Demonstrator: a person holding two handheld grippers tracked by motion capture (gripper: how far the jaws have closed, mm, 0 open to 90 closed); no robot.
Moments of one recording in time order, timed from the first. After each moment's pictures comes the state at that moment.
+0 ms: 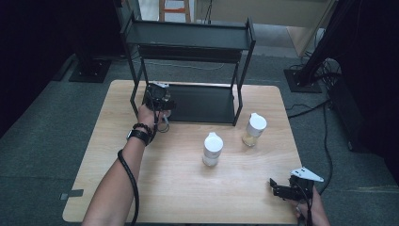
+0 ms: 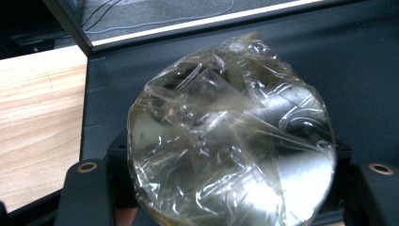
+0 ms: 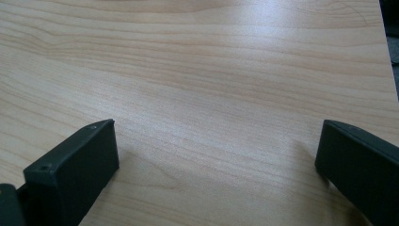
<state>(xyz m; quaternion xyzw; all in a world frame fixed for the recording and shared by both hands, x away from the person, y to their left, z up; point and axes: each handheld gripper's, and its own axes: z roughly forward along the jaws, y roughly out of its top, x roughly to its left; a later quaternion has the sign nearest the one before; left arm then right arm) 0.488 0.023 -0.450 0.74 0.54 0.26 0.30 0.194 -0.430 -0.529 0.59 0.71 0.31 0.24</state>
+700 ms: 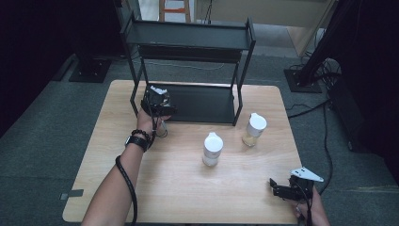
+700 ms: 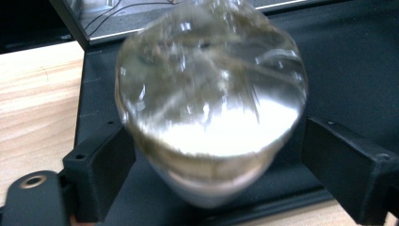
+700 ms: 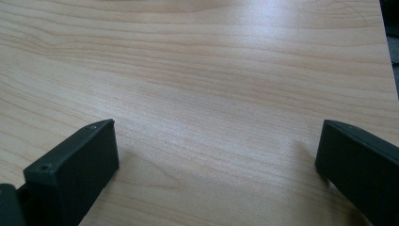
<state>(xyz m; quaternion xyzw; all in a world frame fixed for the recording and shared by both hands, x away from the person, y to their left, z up) 0.466 0.031 -0.462 0.74 0.53 0.26 0.33 0.194 -0.430 -0.529 0.59 0.71 0.30 0.24</state>
